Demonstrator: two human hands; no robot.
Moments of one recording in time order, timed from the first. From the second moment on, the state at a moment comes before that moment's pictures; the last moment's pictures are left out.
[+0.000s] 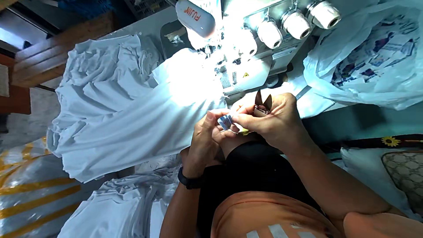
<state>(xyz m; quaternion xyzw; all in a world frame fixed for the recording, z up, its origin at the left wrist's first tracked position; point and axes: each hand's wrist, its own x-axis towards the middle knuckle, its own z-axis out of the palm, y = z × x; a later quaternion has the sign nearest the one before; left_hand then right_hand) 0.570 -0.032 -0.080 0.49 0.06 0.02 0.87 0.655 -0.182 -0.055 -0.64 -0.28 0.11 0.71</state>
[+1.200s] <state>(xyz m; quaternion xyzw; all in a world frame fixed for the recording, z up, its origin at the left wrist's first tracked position) 0.595 0.018 -0.020 0.85 0.07 0.22 0.47 0.735 -0.153 -0.113 -0.70 -0.55 -0.24 0.38</state>
